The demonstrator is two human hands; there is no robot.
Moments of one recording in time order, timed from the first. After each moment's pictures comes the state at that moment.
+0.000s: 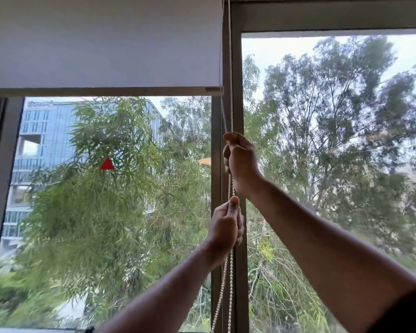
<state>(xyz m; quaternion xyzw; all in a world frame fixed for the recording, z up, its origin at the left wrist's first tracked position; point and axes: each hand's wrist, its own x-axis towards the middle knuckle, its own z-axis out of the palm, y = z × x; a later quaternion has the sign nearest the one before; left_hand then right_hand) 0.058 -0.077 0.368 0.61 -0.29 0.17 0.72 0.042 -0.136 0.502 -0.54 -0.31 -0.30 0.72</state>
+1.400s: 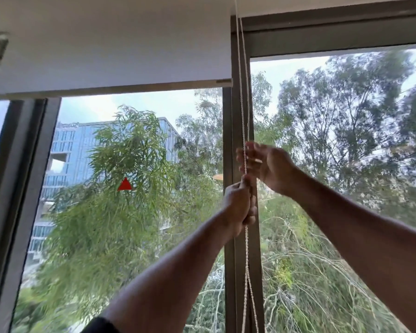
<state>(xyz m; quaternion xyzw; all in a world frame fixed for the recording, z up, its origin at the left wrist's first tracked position) 0.023 -0.091 0.473 0.63 -0.22 0.16 0.73 0.052 -0.200 0.553 -0.51 -0.39 -0.09 0.76</state>
